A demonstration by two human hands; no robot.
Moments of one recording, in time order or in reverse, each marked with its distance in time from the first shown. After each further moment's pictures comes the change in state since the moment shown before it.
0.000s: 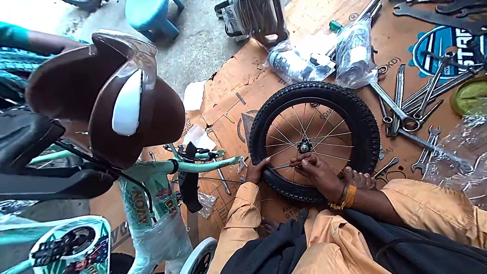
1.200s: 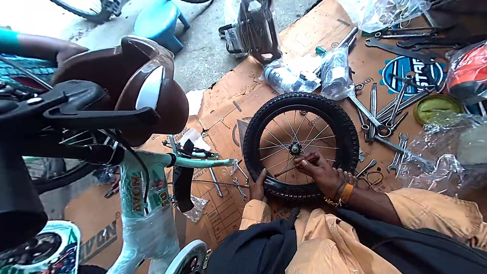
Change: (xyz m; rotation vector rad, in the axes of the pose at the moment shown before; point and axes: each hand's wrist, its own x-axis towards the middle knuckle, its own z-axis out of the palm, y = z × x) left_hand -0.053 -0.052 0.026 -0.211 0.172 0.020; right_hand -0.017 -0.012 -0.025 -0.096 0.119 -0.084
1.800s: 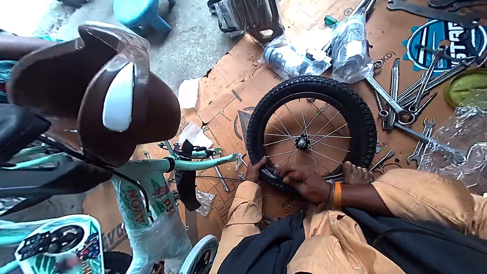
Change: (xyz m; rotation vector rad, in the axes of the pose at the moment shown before) left_hand 0.062 0.032 -0.020 0.041 -0.264 -0.102; right_hand 0.005 0.018 0.046 -0.592 -0.514 -0.428
